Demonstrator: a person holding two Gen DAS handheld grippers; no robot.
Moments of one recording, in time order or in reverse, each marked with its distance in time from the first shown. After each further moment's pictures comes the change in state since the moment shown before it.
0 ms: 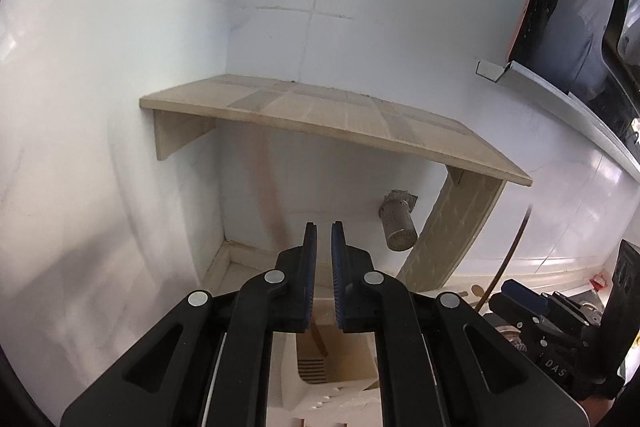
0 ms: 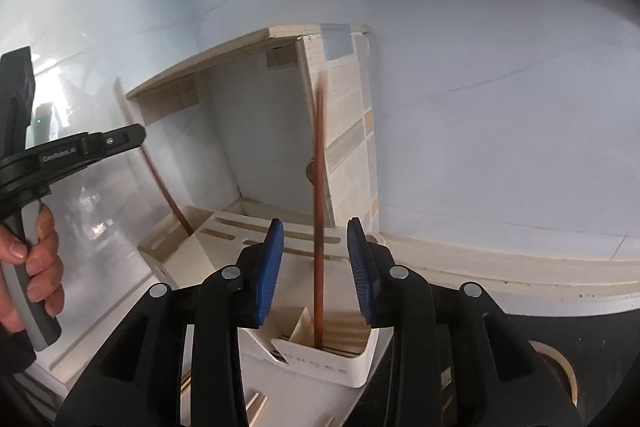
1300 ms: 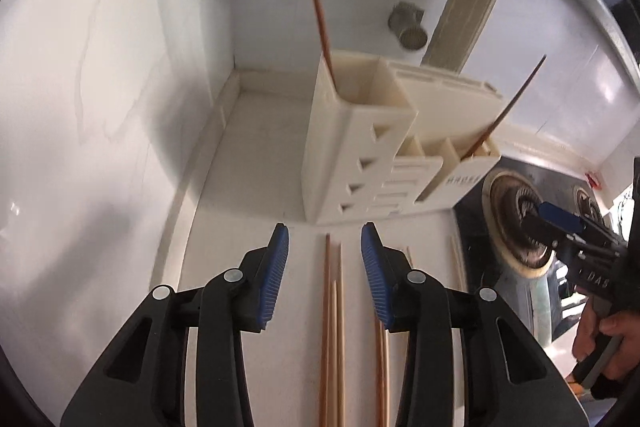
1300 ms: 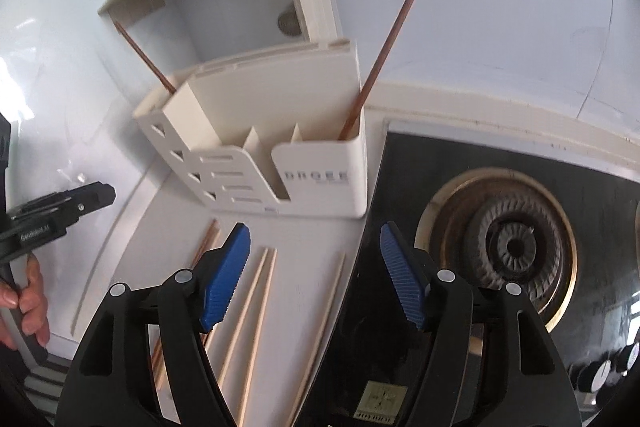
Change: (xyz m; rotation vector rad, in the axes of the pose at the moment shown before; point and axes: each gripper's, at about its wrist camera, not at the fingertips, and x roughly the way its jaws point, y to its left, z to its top) left arm -0.014 0.028 -0.101 0.044 0.497 -0.020; right arm -0.033 0.026 -0.074 0.145 0.382 -0.136
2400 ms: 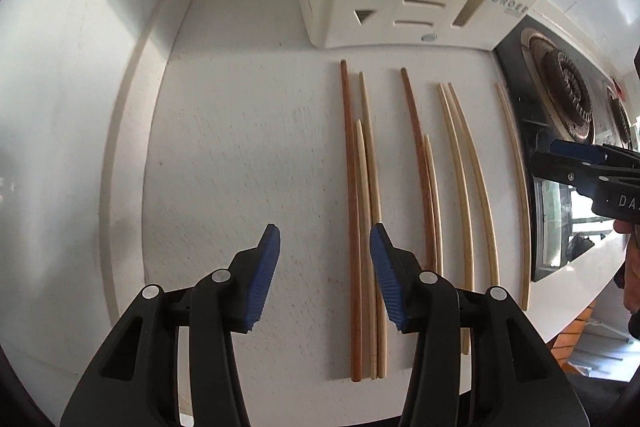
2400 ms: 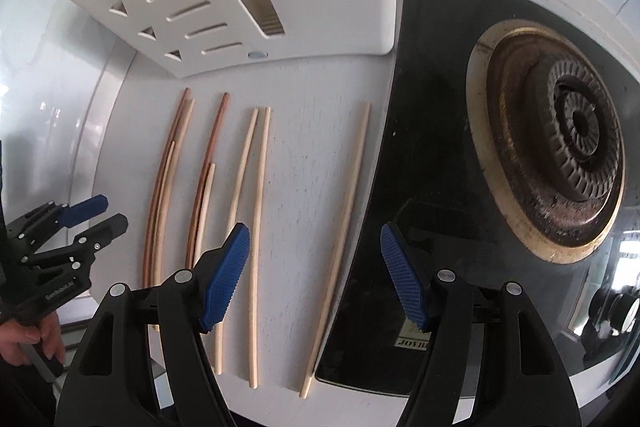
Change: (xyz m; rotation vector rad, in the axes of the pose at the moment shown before) left arm 0.063 0.015 -0.069 0.092 0.437 0.027; right arm 0.071 0.016 -0.045 0.083 0.495 -0.015
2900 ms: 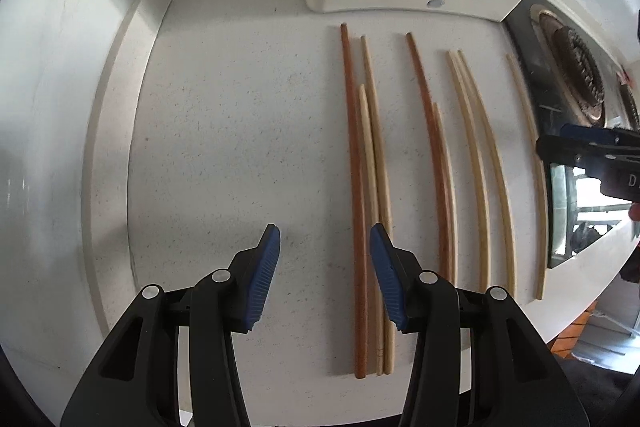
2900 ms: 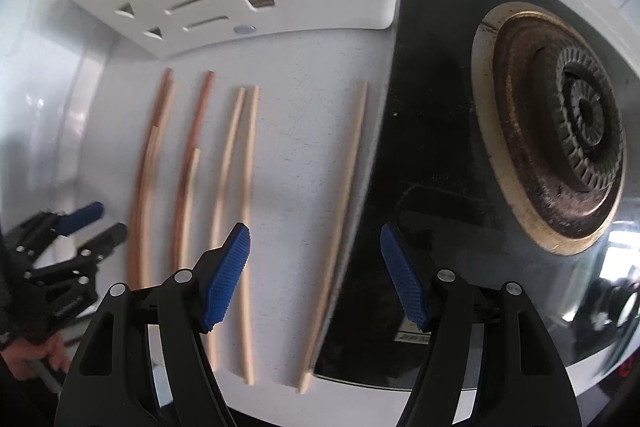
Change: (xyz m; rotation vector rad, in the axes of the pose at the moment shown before) left arm 0.018 0.003 -0.015 0.004 0.065 0.028; right arm 0.016 0.008 0.007 0.000 0.070 -0.066
